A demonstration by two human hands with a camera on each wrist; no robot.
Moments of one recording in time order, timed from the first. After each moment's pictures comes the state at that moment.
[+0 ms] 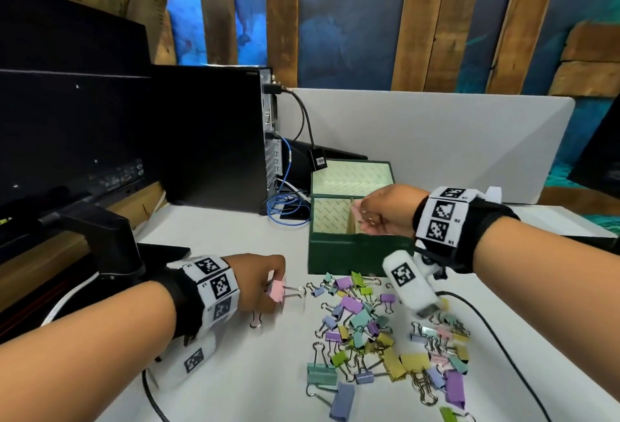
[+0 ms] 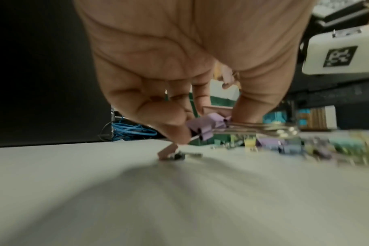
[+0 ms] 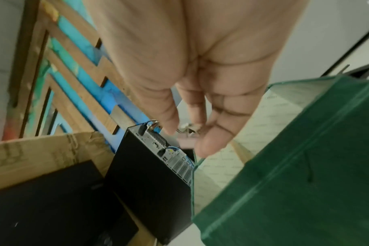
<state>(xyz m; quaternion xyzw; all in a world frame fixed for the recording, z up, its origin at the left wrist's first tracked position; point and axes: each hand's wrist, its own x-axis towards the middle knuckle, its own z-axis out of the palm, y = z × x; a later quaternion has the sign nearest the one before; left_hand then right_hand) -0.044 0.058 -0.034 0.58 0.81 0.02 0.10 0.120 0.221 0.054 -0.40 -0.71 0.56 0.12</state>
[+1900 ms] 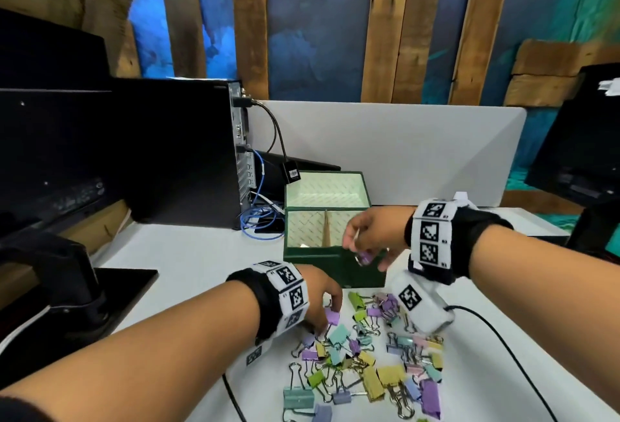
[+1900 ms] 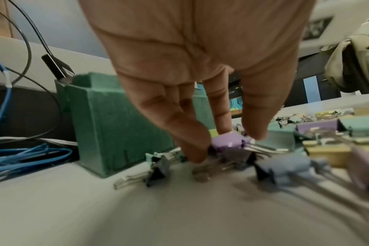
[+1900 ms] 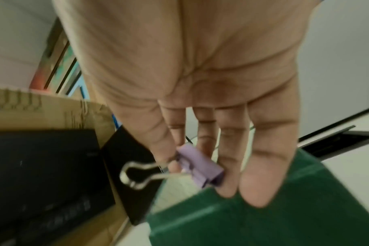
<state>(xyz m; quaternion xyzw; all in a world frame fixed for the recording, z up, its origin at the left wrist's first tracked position) 0.031 0.138 -0.021 0.67 0.73 -0.06 0.13 0.148 0.239 0.051 -0.36 -0.86 0.37 -0.03</state>
